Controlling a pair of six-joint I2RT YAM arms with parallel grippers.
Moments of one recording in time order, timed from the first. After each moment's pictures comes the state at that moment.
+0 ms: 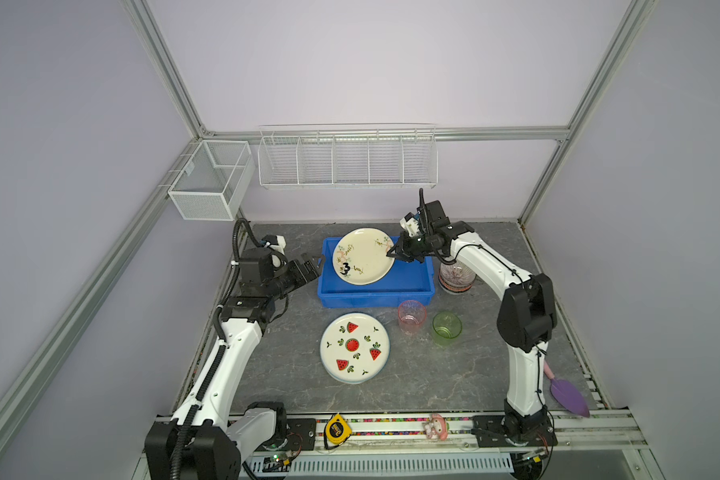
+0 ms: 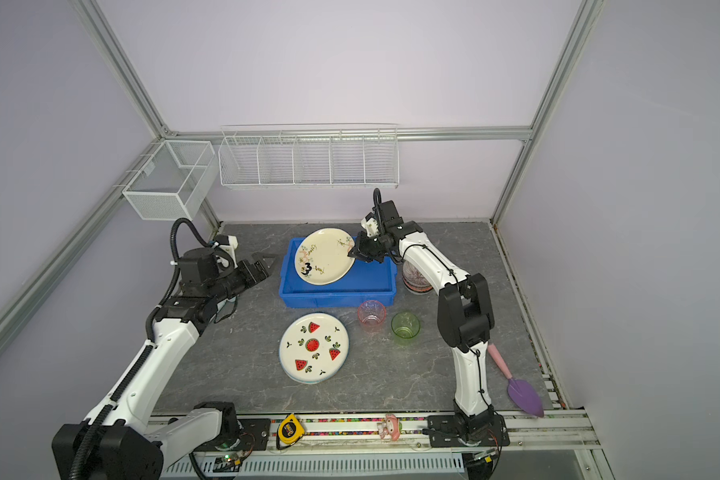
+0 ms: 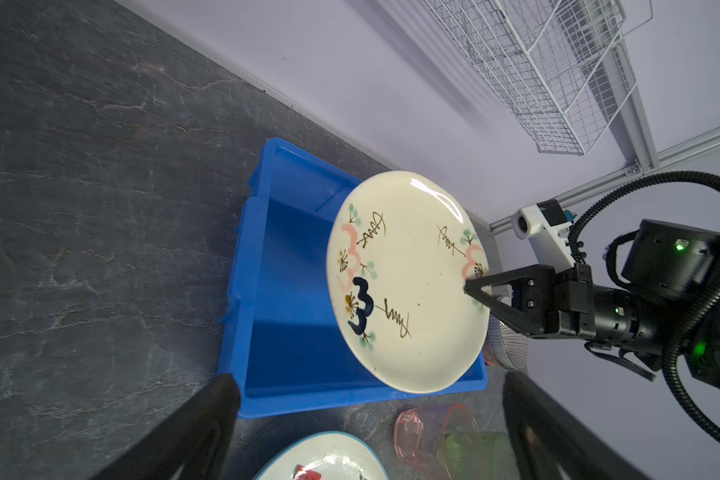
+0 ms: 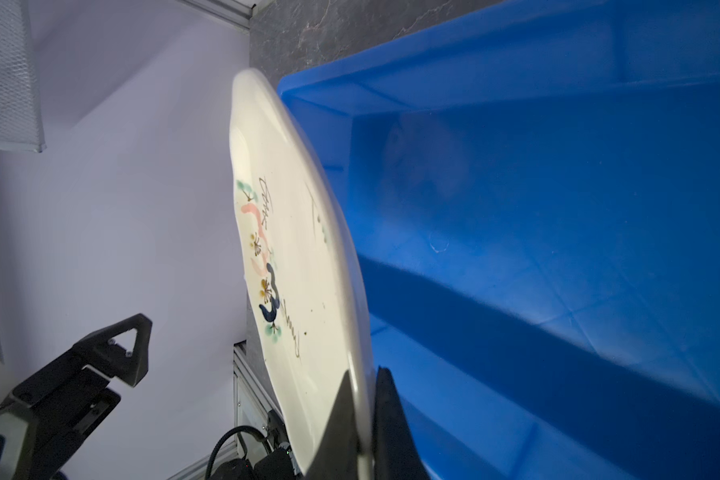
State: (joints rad) left arm -0.10 1.11 0.92 -0.29 0.41 -0.59; right arm 0.45 2.09 1.89 -0.69 -0.57 0.64
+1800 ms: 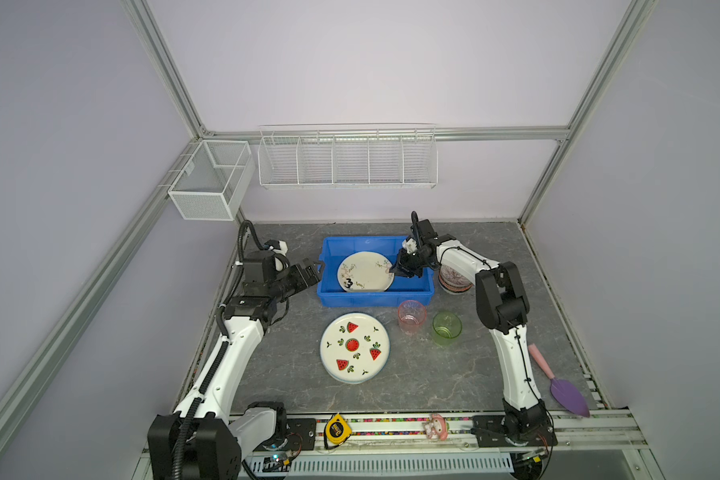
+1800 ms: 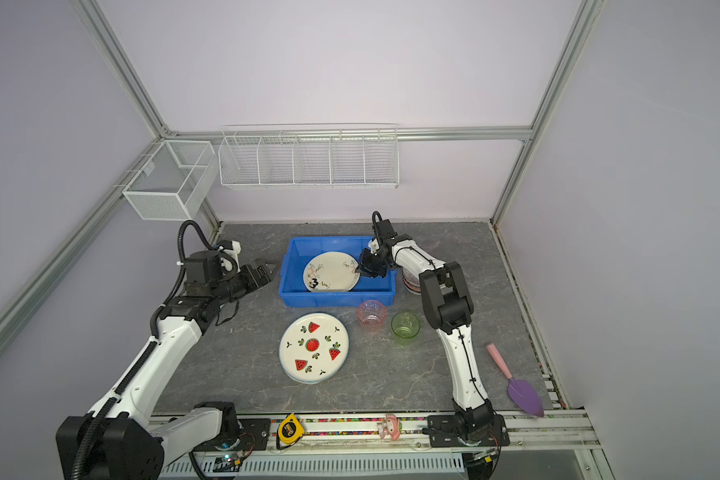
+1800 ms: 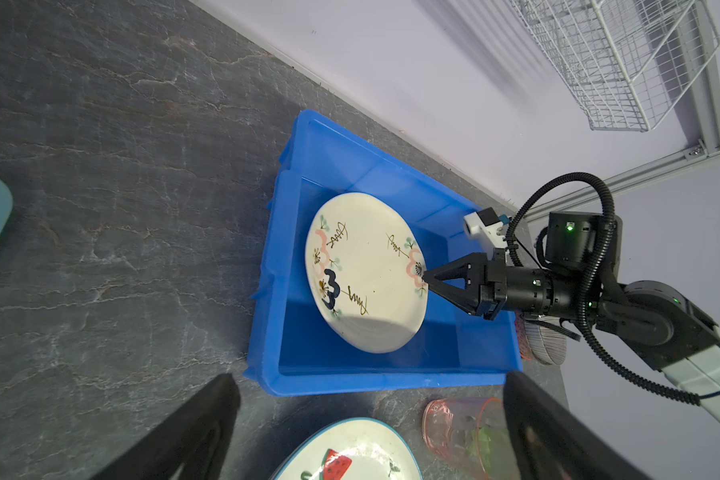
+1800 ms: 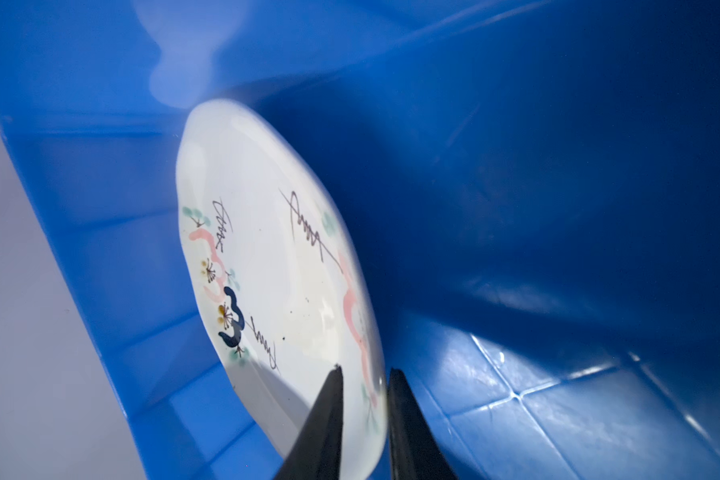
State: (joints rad) left arm -0.10 1.13 0.89 -0.32 0.38 -0.55; right arm 0.41 2.32 1.87 -0.64 -0.53 0.68
